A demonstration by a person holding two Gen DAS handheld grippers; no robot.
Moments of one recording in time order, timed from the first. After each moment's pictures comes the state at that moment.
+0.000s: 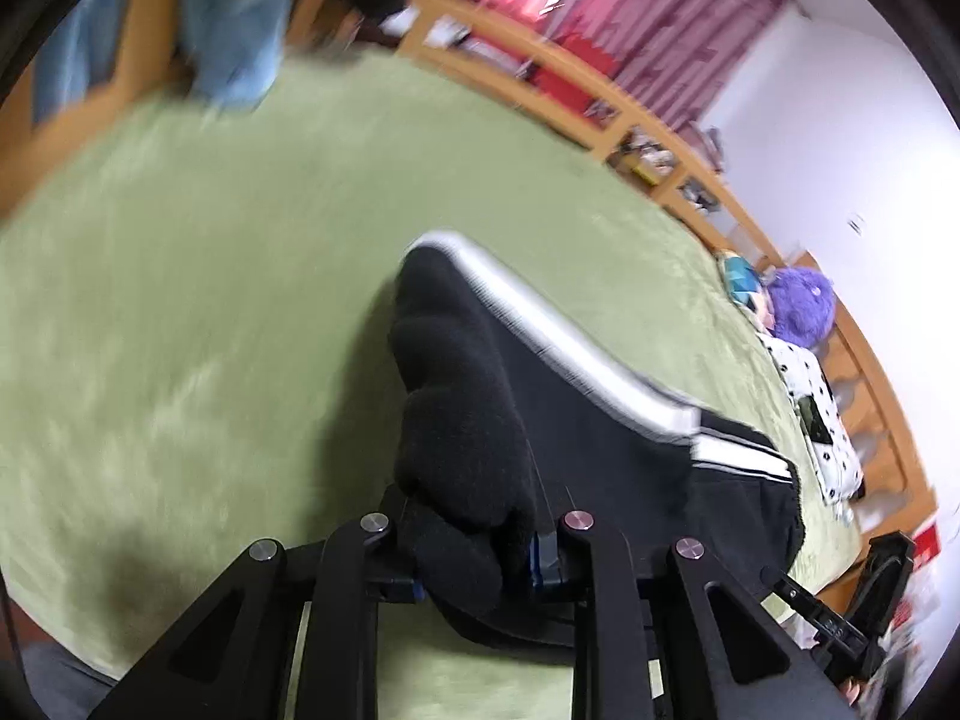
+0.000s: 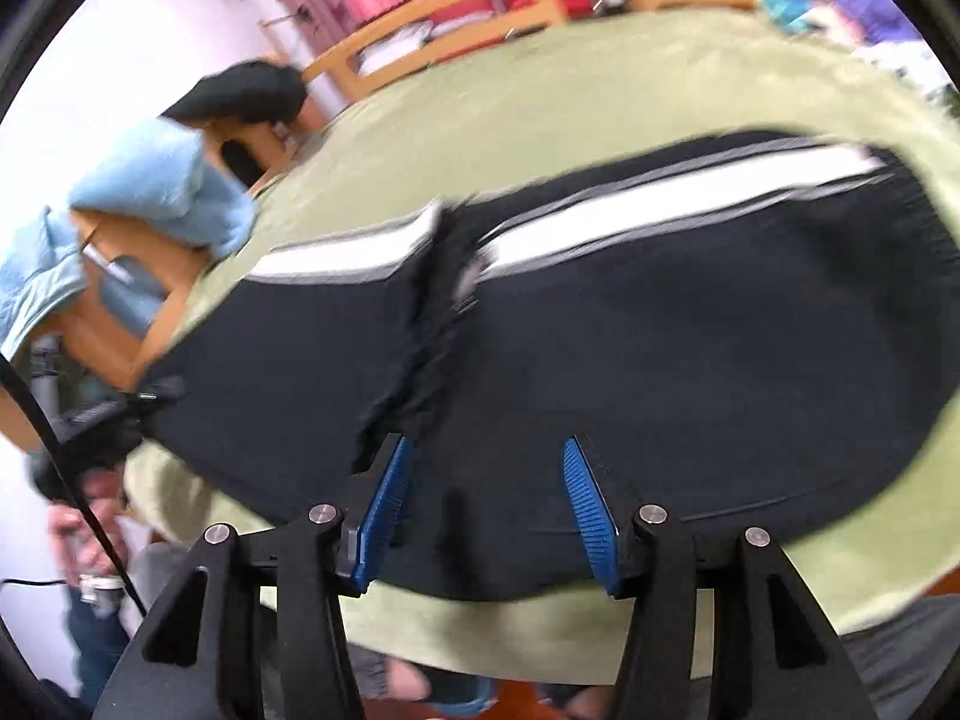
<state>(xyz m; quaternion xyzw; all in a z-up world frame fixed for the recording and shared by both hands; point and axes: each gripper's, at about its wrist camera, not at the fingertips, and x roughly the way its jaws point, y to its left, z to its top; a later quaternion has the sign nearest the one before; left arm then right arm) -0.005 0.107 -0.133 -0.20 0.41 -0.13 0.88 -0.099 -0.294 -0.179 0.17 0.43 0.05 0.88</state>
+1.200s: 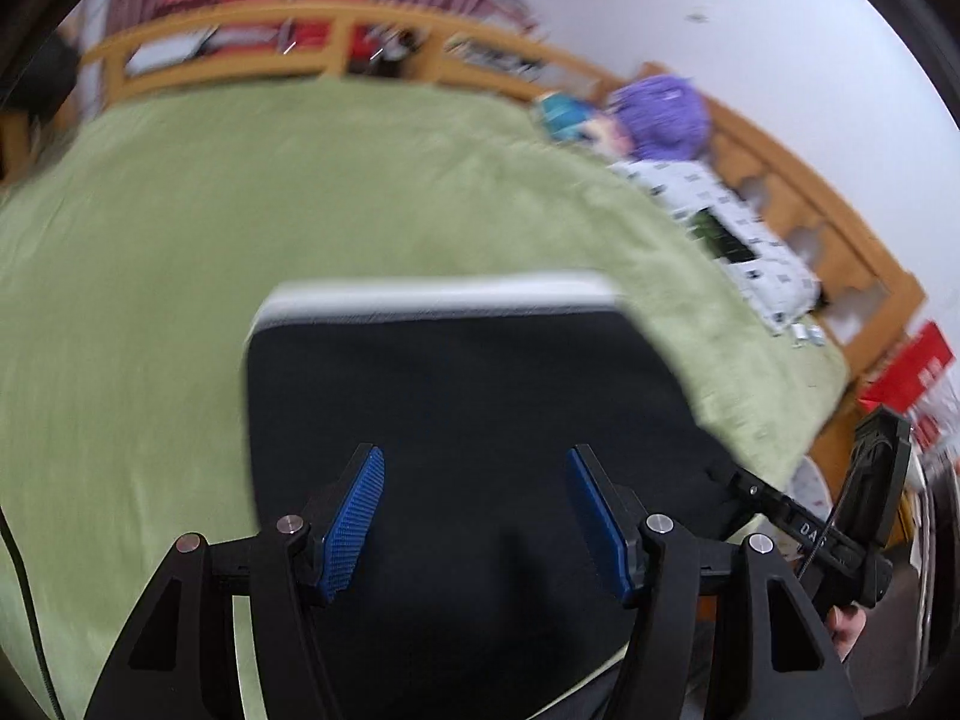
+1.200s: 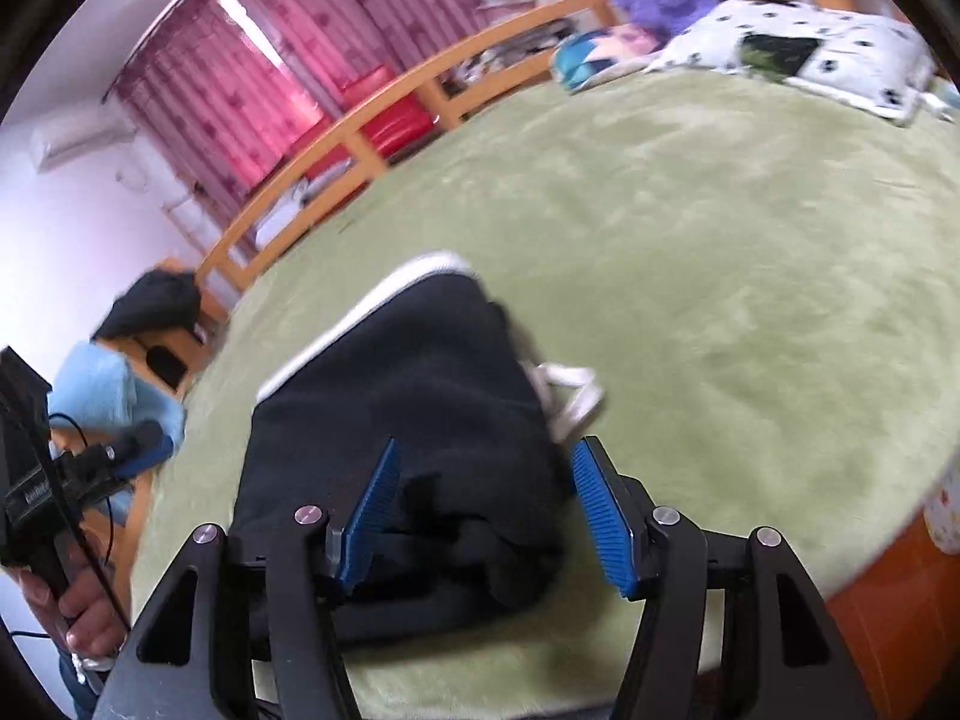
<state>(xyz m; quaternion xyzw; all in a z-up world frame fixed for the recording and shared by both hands) -0.006 -0.225 -0.112 -0.03 0.46 -0.27 0.85 -0.143 -0.538 -0.167 0.28 0.34 -0.05 0.90</state>
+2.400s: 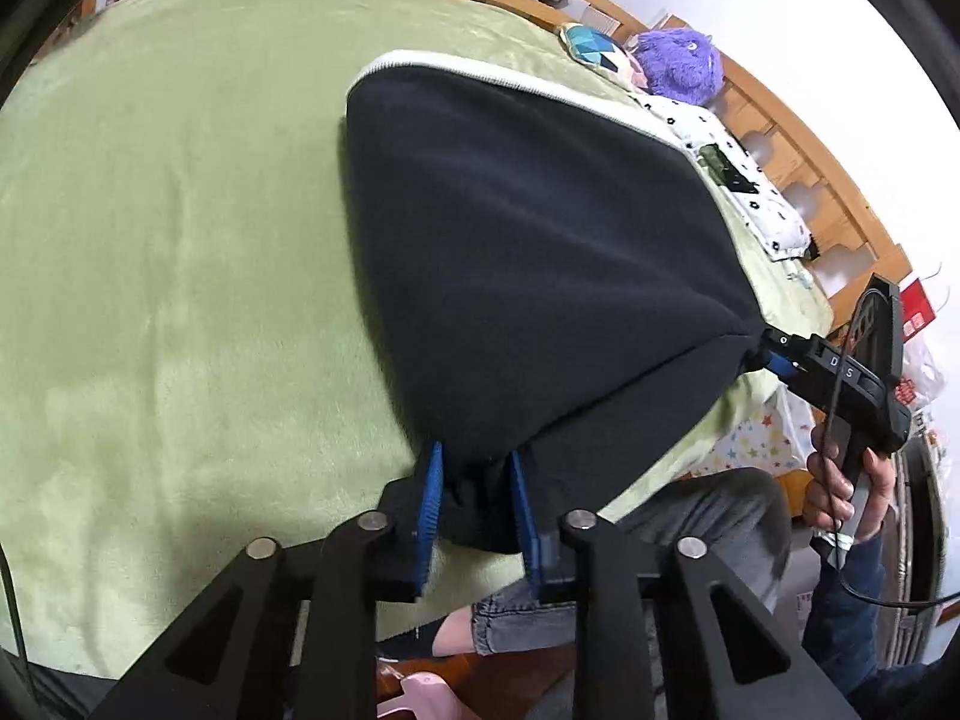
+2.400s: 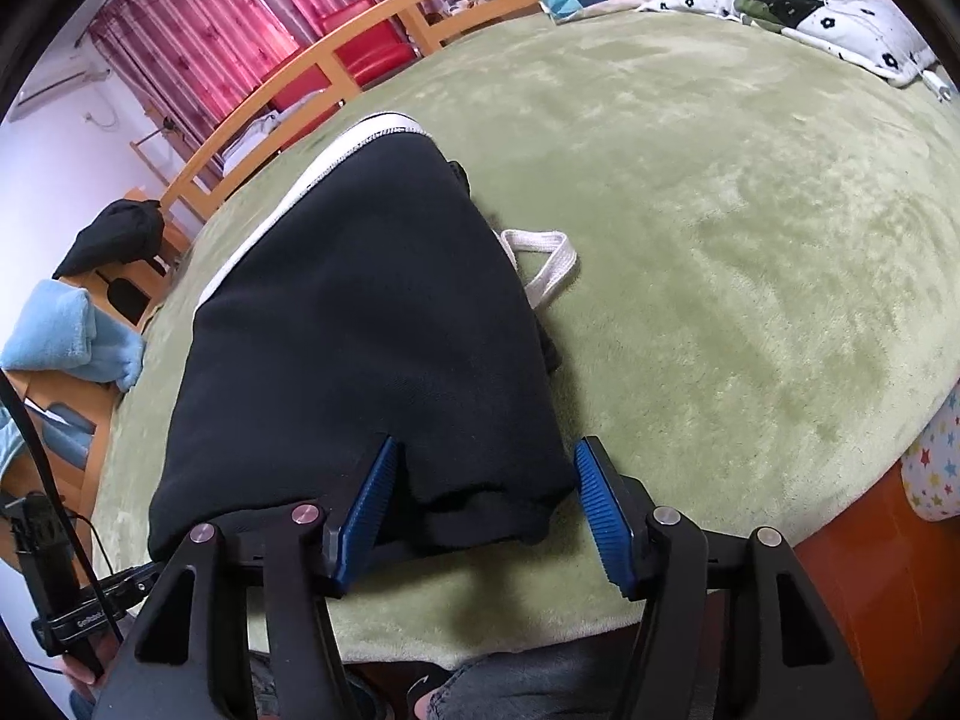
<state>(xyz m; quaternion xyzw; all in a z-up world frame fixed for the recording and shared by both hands) -0.073 -0.133 -0.188 -0.06 0.53 -0.30 0.79 -0.161 -0.514 -0.203 0.26 0.41 -0.07 0.87</state>
